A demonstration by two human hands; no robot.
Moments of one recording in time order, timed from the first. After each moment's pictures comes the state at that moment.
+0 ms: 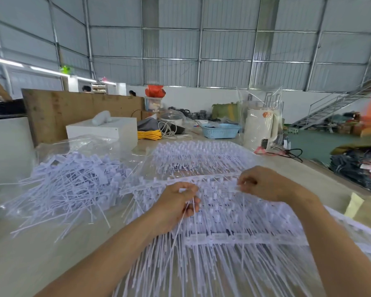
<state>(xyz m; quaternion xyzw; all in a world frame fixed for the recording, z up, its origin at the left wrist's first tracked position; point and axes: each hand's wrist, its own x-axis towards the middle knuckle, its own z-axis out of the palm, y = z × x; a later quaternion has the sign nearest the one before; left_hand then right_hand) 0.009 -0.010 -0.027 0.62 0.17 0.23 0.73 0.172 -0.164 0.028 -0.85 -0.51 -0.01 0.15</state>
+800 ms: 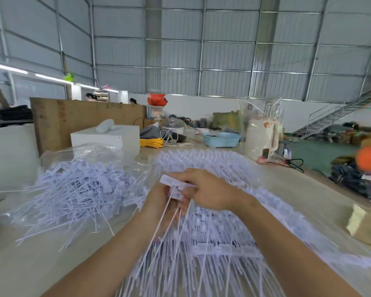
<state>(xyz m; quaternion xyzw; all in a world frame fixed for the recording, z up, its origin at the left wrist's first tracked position) 0.003 0.019 -0.013 0.42 0.06 0.21 0.88 0.071 -0.093 0.047 -0.73 -0.65 0.05 0.21</state>
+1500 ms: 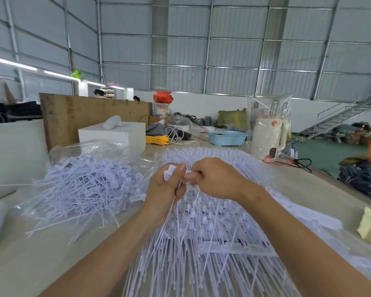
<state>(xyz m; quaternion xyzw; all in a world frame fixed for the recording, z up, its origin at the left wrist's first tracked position) -0.007 0.020 -0.010 0.62 0.07 0.45 0.65 0.079 -0.078 0.057 -0.78 -0.61 -0.06 0.16</state>
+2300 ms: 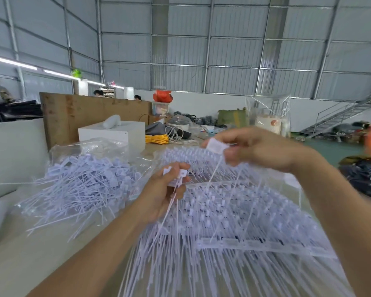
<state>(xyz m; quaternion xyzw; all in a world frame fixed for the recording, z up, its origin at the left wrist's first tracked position) -0.012 0.029 -0.005 0.52 0.04 0.31 0.79 0.111 -0.150 0.113 -0.68 -0.66 0.09 0.31</state>
